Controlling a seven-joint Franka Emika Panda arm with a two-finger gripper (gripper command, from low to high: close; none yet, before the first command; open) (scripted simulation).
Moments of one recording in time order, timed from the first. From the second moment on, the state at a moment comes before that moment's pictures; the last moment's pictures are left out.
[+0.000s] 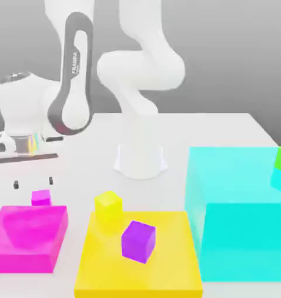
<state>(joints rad) -0.17 0.09 -0.69 -2.85 0.23 2.93 -0.55</state>
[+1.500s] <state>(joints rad) -0.25 0.00 -0.67 -2.87 0.00 2.87 -0.36</state>
